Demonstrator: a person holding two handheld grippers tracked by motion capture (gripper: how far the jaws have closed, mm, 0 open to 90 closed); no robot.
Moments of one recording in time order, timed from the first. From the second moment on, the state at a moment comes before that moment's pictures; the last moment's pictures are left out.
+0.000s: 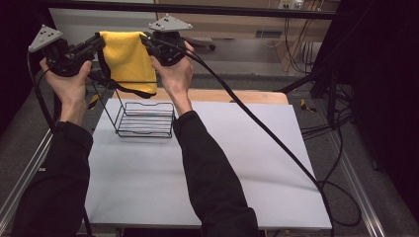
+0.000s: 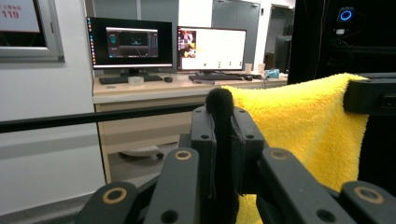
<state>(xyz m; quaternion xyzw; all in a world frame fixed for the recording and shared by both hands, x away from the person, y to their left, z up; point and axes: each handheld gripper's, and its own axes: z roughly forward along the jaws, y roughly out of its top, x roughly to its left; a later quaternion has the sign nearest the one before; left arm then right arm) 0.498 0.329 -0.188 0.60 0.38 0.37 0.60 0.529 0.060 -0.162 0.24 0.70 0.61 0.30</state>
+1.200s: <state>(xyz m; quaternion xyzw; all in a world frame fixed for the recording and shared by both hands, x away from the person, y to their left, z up) 0.496 0.339 -0.240 0.64 0.40 0.33 0.56 0.530 0.071 -0.214 0.24 0.74 0.57 0.27</state>
